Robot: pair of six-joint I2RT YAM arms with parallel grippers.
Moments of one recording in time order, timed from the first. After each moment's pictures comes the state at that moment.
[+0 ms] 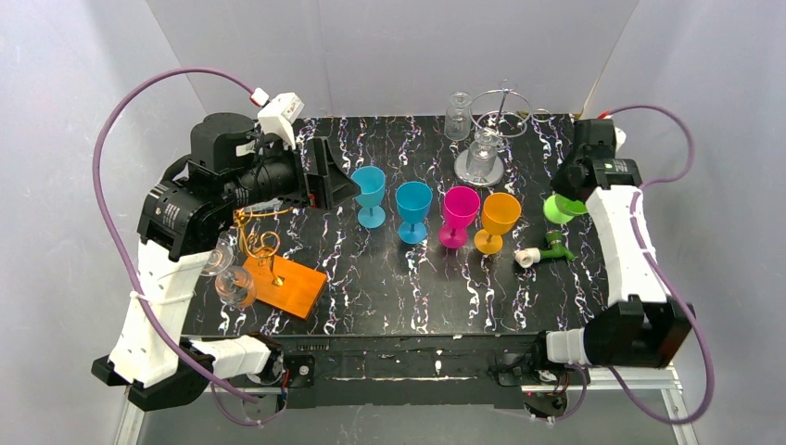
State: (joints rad) left arm -0.51 1.21 1.90 -1.15 0.31 -0.41; right arm 0.01 1.30 1.41 -0.91 0.26 0.48
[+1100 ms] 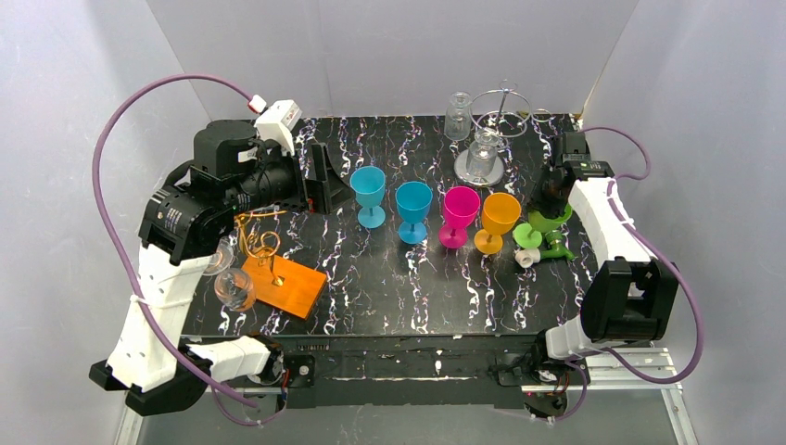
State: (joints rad) left arm -0.51 1.17 1.84 -1.16 0.25 -0.39; right arm 0.01 1.47 1.26 -0.85 0.04 0.42
